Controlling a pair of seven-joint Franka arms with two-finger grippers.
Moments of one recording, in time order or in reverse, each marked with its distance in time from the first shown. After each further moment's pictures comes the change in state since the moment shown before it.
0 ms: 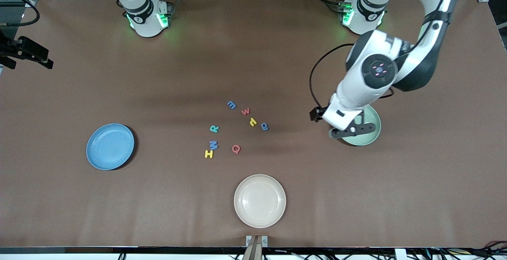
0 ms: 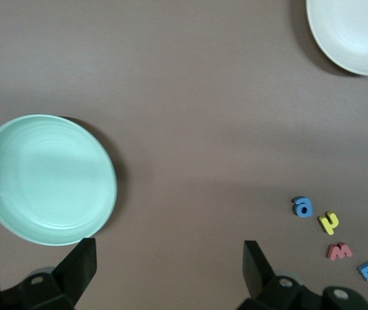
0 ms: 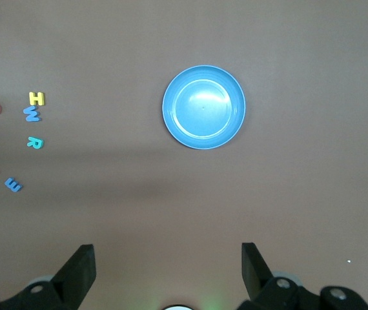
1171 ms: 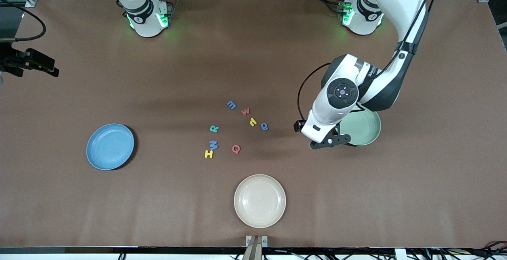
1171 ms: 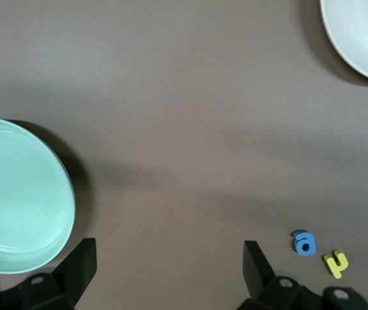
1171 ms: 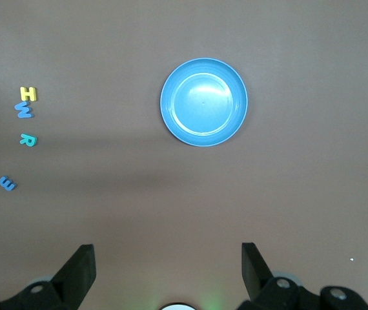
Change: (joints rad) left arm -0.044 0.142 0.007 0.056 0.058 0.081 -0.106; right arm -0.002 0.039 -0.001 0.000 0.000 0.006 0.000
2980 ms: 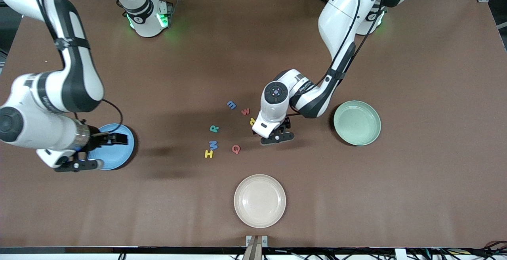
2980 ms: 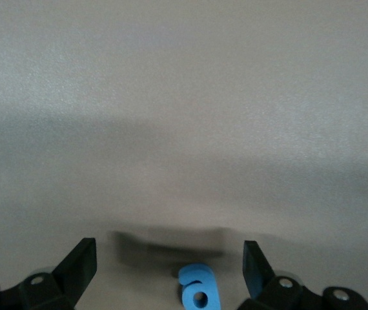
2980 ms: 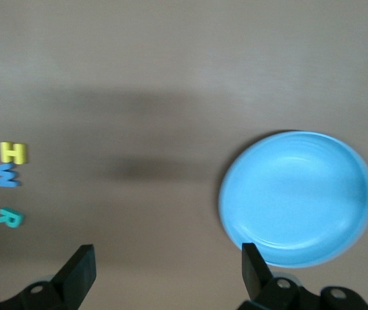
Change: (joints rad) left arm -0.318 0.305 0.124 0.094 0.047 0.329 -0.253; right arm 0.131 0.471 0.015 0.001 0.082 0.458 0.035
